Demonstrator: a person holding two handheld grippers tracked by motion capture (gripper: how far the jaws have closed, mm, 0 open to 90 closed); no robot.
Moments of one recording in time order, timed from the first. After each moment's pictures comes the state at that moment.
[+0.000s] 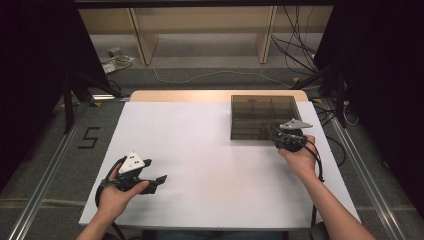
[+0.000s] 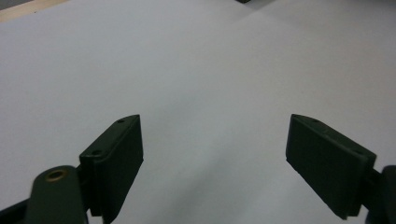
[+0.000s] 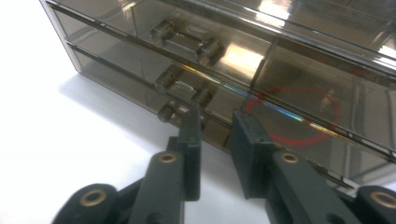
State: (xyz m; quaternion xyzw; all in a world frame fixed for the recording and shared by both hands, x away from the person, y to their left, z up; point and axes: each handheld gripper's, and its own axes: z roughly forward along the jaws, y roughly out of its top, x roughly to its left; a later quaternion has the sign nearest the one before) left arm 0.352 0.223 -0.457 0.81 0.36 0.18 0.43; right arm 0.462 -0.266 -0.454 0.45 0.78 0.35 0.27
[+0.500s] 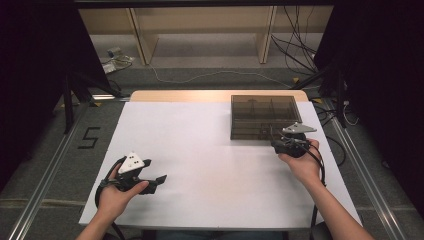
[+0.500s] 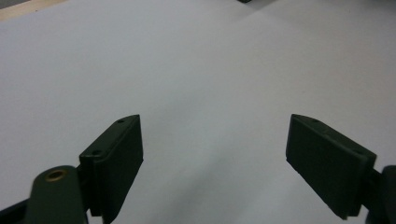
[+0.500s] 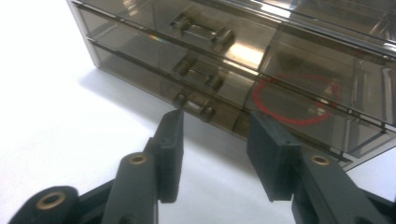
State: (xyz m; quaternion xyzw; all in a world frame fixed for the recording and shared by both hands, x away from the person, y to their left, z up) left arm 0.352 0.224 -0.458 0.81 0.36 0.18 0.43; right arm 0.444 -0.267 -0.449 0.46 0.77 0.35 0.26
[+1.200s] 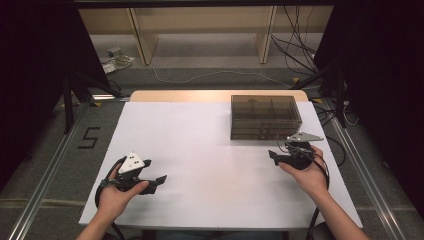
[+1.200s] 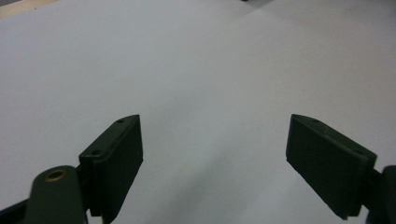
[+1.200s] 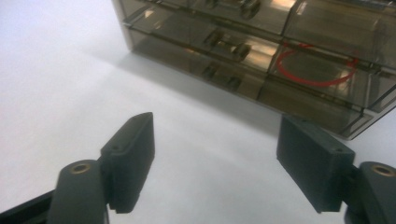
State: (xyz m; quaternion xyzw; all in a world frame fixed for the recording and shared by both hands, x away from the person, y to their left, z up) left arm 0.352 0.224 -0.458 0.81 0.36 0.18 0.42; right arm 0.412 -0.272 -0.448 0.46 0.77 0.37 0.22
